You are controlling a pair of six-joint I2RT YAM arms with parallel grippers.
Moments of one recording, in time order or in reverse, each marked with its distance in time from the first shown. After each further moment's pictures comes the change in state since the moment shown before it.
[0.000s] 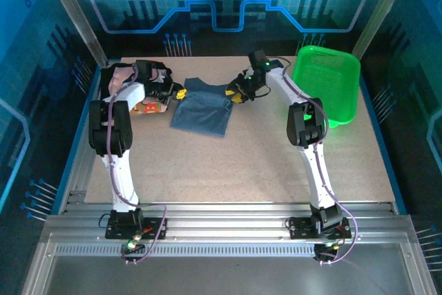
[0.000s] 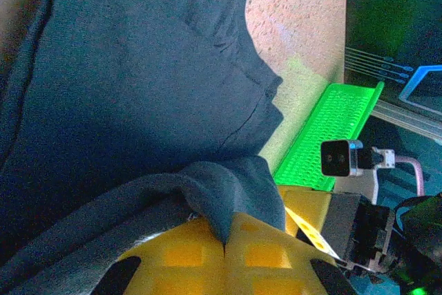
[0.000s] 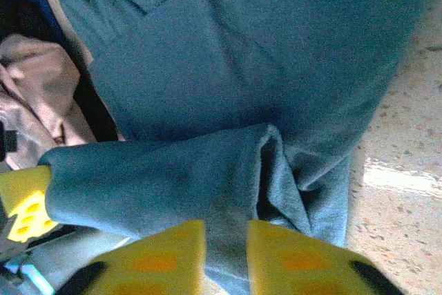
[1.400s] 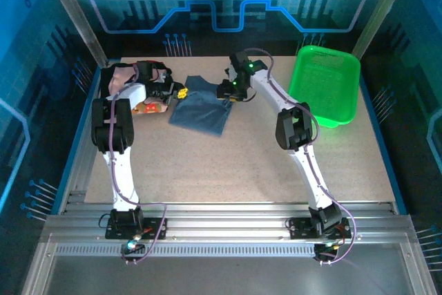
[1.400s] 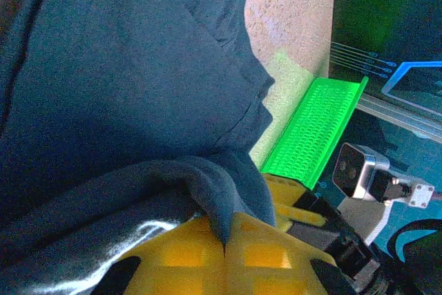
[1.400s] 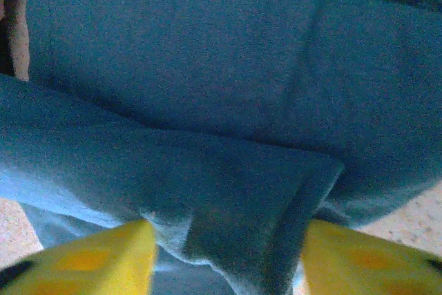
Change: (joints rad) left arm 0.004 0.051 0.001 0.069 0.072 -0.031; right arm 0.126 0.074 0.175 -0.106 0.306 -0.404
